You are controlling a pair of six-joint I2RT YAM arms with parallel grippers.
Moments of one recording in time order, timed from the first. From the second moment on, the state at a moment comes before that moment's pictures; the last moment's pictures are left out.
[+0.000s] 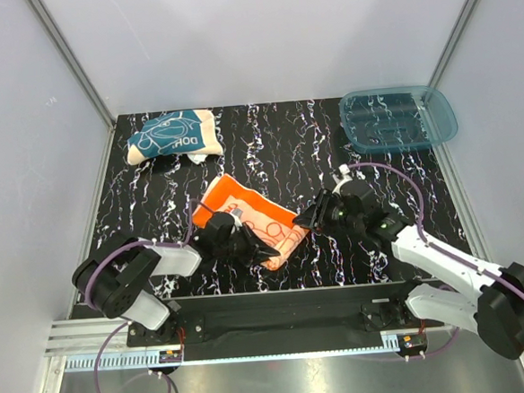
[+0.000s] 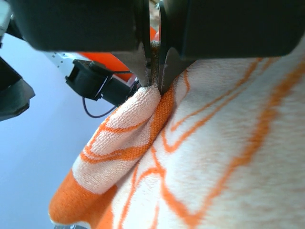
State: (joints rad) left arm -0.71 1.52 0.40 0.49 0.47 -1.40; right arm 0.61 1.05 0.60 -0.09 -0.23 0.99
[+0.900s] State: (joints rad) left arm -0.64 1.57 0.33 0.58 0.52 -1.47; right arm 0.57 1.76 0.46 0.83 -0.47 1.10
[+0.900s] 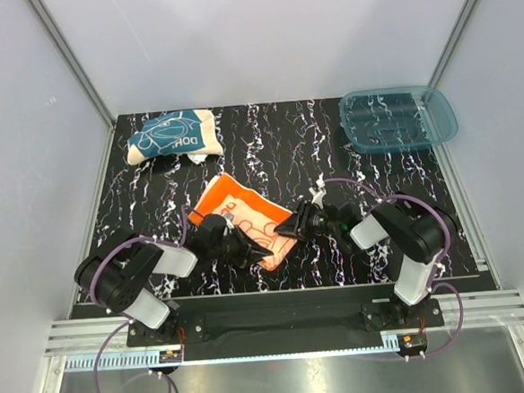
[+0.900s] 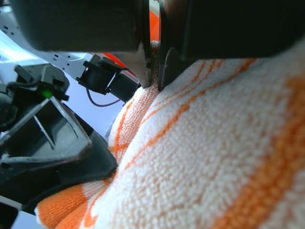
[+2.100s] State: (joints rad) left arm -1.26 1.70 1.12 -0.61 -0.47 -0.57; right arm 0.56 1.89 0.45 1.06 -0.54 1.15
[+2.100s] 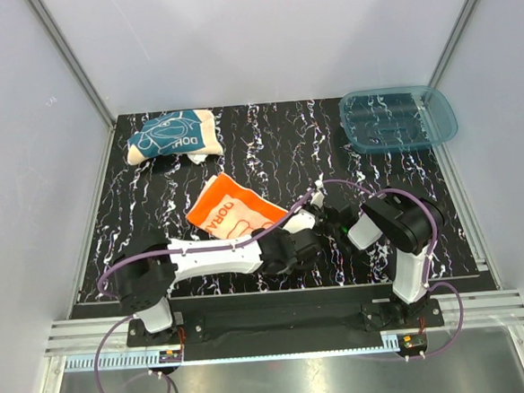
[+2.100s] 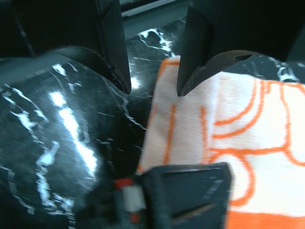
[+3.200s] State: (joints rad) left arm -1.31 1.74 0.97 -0.48 -0.63 -0.64; right arm 0.56 1.90 0.46 1.07 -0.54 1.15
